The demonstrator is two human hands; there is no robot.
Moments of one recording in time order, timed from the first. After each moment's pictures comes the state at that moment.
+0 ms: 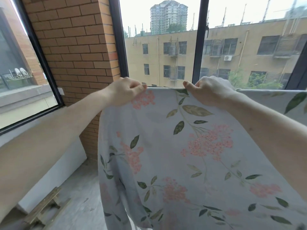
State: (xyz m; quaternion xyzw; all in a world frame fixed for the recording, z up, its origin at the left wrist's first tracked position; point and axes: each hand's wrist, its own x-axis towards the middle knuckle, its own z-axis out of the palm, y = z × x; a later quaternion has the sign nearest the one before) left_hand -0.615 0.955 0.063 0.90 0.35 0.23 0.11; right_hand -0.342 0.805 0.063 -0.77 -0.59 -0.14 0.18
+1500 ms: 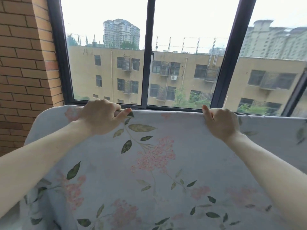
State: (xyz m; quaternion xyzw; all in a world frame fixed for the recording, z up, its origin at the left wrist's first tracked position) left_hand -0.504 0.928 0.034 0.90 0.22 0.34 -0.16; right_hand -0.175 0.679 0.028 -0.79 -0.45 -0.34 0.23
